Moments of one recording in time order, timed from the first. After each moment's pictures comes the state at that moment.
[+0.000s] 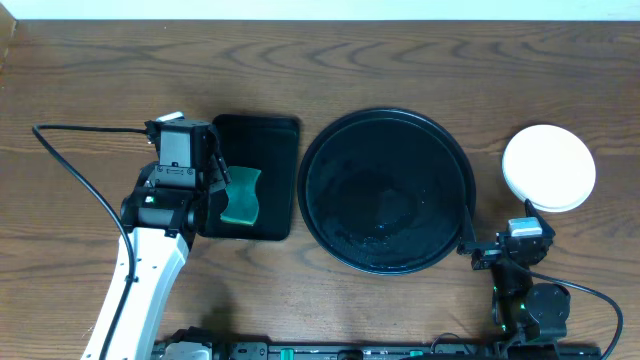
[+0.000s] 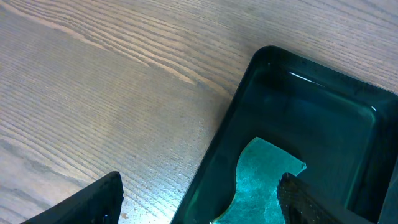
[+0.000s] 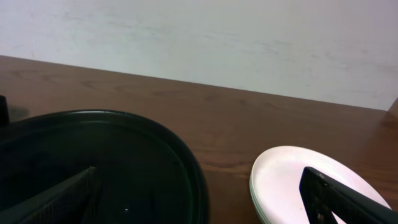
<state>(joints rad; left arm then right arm) -0.11 1.19 0.96 -0.71 -0.35 -0.38 0.06 0.01 0.01 -0.07 -0.02 -0.09</state>
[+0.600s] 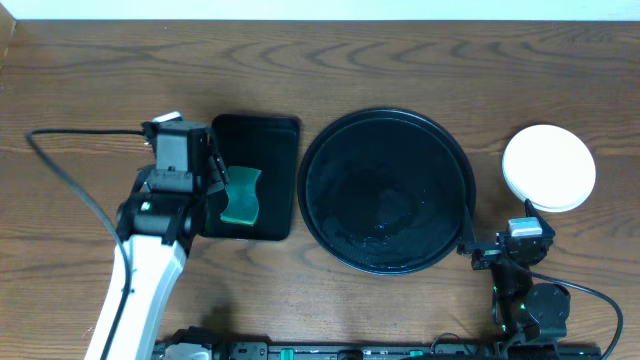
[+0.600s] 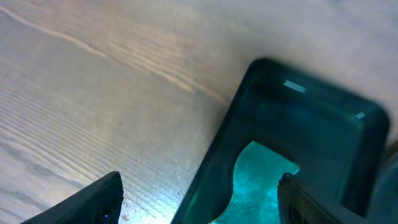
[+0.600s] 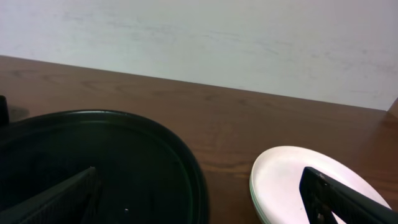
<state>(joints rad) -0.11 1.14 0.96 -0.71 -0.35 -0.38 0.06 0.01 0.01 -0.07 -0.02 -0.09</state>
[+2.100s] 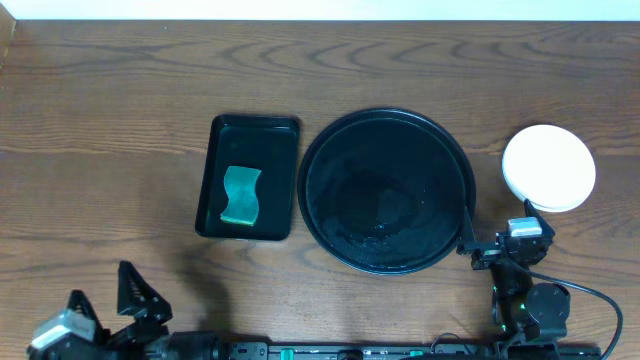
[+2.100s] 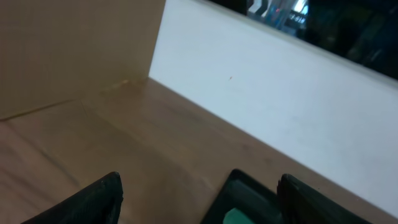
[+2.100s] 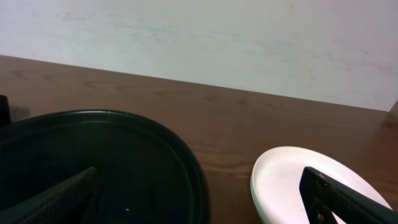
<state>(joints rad) 0.04 0.01 0.86 -0.96 -0.35 -0.39 0.06 0.01 0.01 -0.07 -0.02 -0.09</state>
